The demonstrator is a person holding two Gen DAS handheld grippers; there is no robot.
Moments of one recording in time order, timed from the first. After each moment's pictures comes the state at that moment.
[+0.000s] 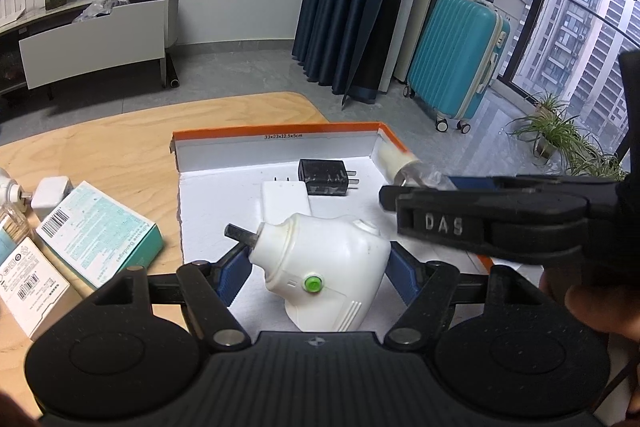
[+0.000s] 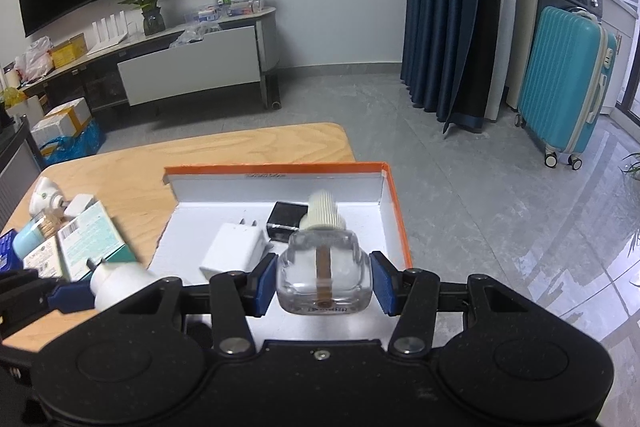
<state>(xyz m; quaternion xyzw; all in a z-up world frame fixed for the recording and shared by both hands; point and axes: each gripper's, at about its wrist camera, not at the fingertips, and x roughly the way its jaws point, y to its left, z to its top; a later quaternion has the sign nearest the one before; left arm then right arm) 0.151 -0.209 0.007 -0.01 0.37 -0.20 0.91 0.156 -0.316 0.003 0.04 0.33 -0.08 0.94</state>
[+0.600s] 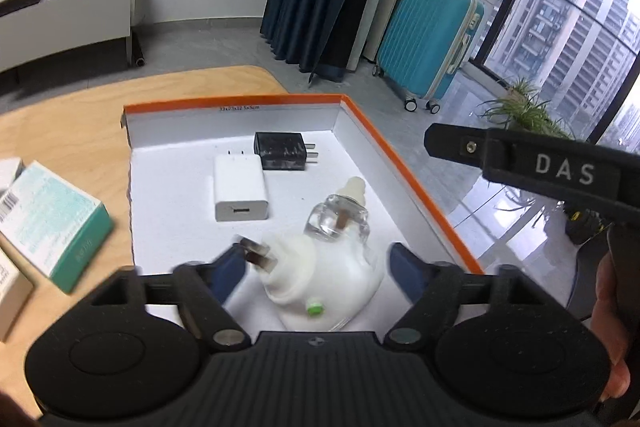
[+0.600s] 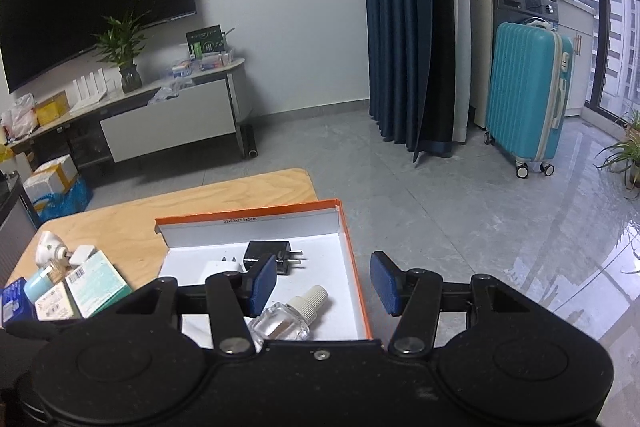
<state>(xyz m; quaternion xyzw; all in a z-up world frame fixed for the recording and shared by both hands) 0.152 -0.221 -0.004 -0.03 0.39 -0.25 0.88 0.104 -0.331 0.033 0.08 0.27 -0.12 0.95</state>
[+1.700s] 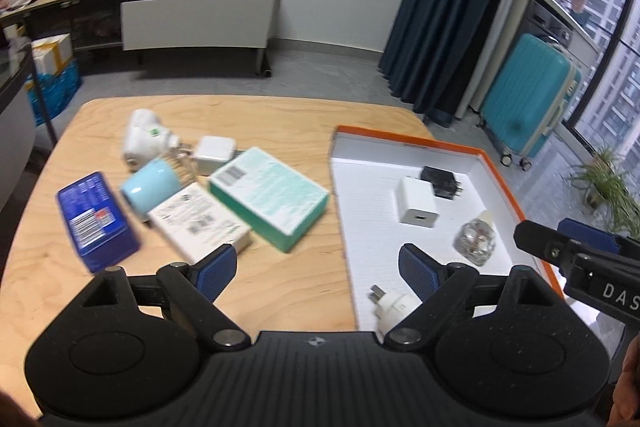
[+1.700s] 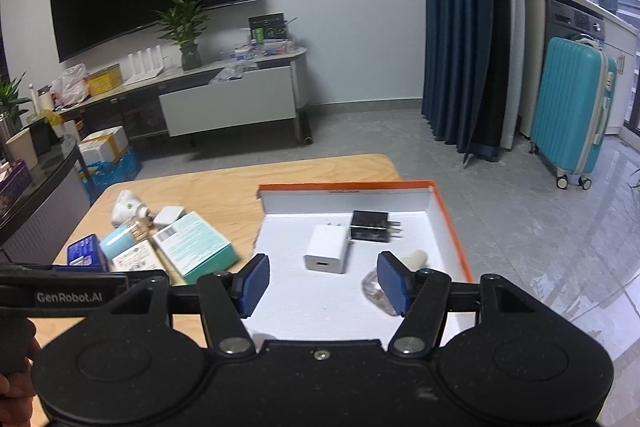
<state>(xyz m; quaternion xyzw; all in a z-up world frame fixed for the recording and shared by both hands) 0.108 -0.096 0.039 -0.07 0.38 -0.09 0.92 0.078 -0.240 0.043 0.05 0.28 -0.04 0.96</state>
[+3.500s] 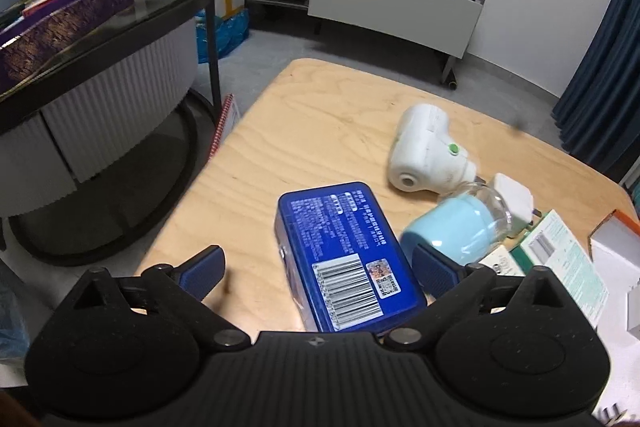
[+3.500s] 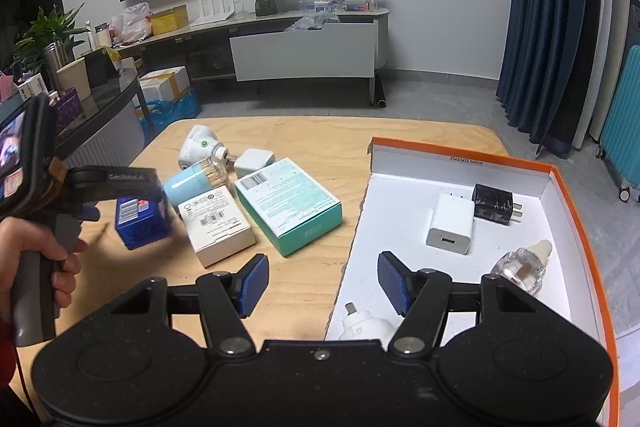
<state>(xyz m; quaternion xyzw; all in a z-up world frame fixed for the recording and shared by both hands) 0.168 0.051 -0.011 -0.13 0.40 0.15 0.90 0.124 -0.174 0.007 0.01 0.34 0.05 0.94</state>
